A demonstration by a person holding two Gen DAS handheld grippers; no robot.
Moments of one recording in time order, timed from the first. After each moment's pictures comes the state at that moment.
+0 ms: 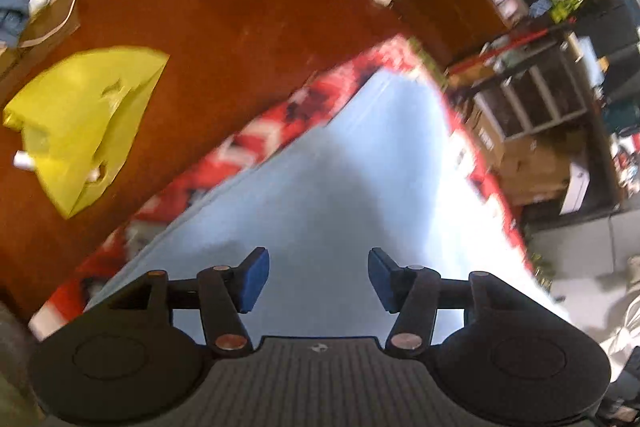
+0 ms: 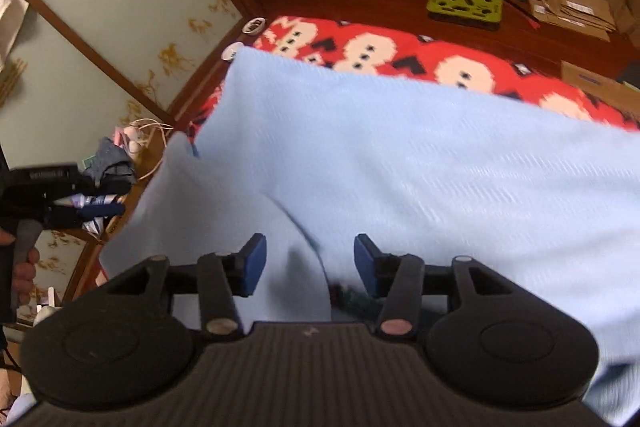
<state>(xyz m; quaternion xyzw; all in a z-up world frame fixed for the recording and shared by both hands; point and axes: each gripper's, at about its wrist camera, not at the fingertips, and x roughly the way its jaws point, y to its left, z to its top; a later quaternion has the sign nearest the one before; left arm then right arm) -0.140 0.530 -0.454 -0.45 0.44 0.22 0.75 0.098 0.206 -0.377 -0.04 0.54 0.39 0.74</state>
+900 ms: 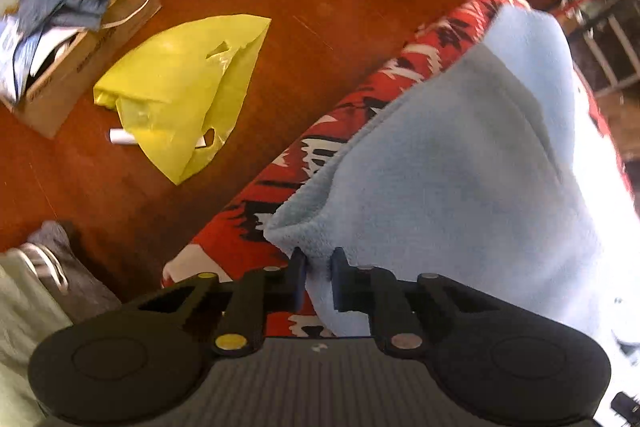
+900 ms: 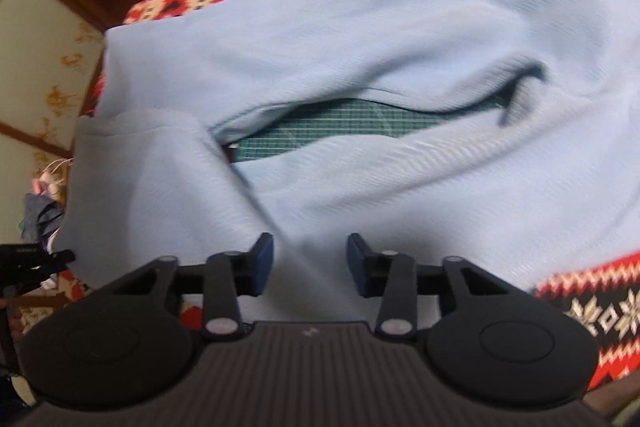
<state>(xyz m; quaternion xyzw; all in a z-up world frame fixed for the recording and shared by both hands) -0.196 0.530 -0.489 -0.35 0.53 0.30 0.71 0.009 0.098 -0.392 0.03 0.62 0.16 0.76</state>
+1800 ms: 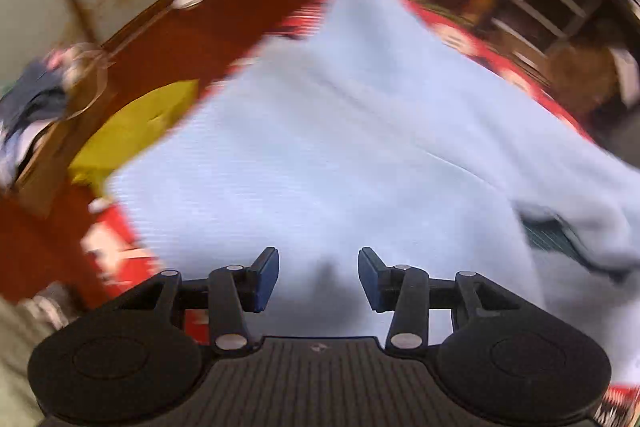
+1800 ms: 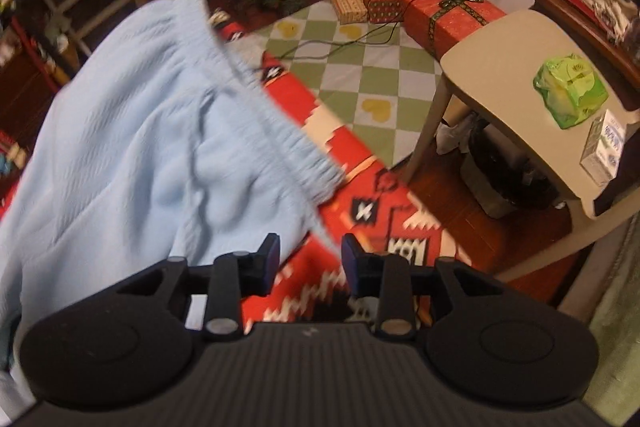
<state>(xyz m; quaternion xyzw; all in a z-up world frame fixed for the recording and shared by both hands) -0.138 0.362 -0.435 -0.23 0.50 0.24 0.80 -0.003 -0.305 -0.418 0.20 0.49 -0.16 0.83</state>
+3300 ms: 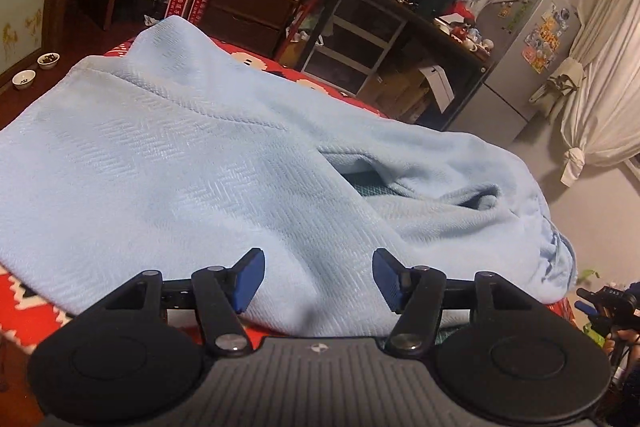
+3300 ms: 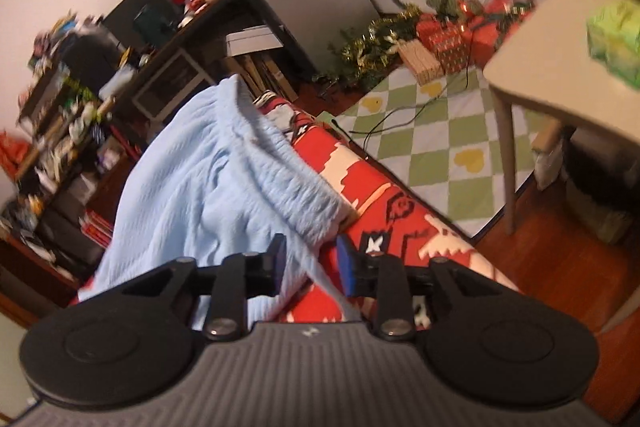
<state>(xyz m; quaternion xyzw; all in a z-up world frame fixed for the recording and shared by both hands) -0.204 0.298 -0.476 -0.25 0.33 0.03 0.91 -0.060 -0.373 -0.495 0.34 0.31 -0.05 0.89</state>
